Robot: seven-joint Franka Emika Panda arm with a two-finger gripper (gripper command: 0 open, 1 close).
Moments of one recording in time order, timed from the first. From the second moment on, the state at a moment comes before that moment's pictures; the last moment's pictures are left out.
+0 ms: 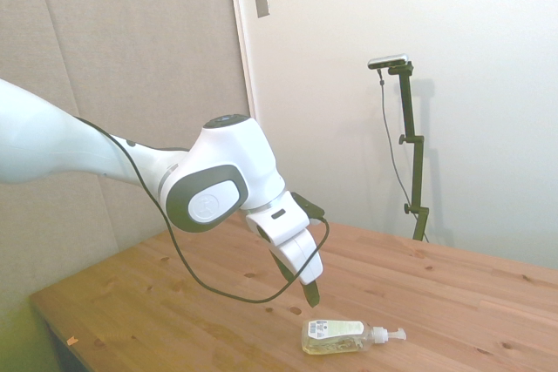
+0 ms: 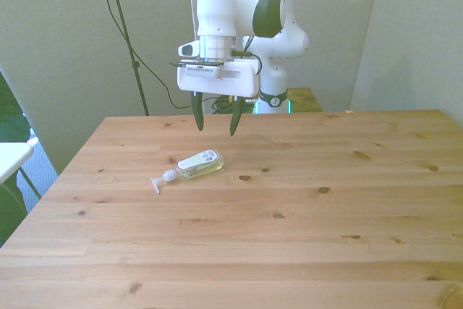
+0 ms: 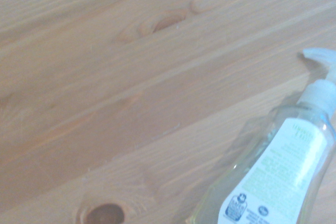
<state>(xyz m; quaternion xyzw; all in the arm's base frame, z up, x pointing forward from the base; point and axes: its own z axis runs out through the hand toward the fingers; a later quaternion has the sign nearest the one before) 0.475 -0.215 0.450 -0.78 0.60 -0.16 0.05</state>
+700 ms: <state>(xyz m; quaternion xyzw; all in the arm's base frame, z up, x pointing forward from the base) 0.513 -0.334 0.378 -0.68 0.71 -0.19 0.02</state>
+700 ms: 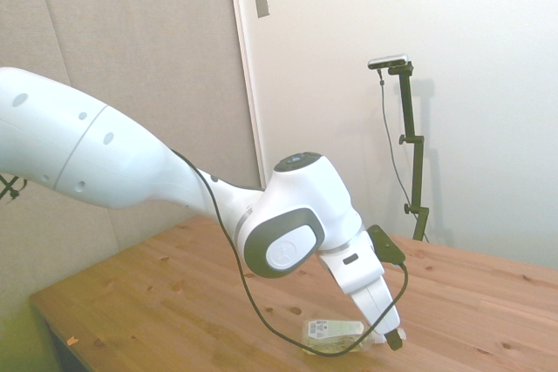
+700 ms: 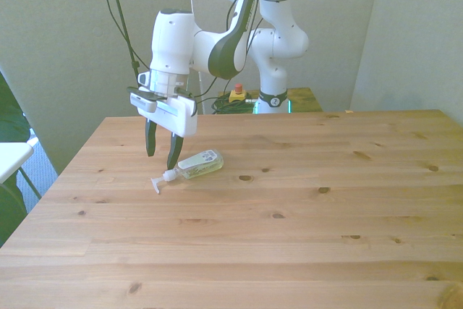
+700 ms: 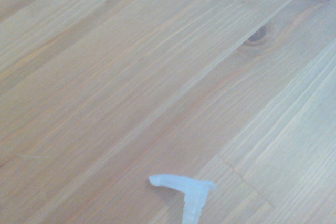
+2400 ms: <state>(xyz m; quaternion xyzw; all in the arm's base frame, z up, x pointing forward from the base) 0.538 -0.343 0.345 -0.68 0.71 -0.17 0.05</state>
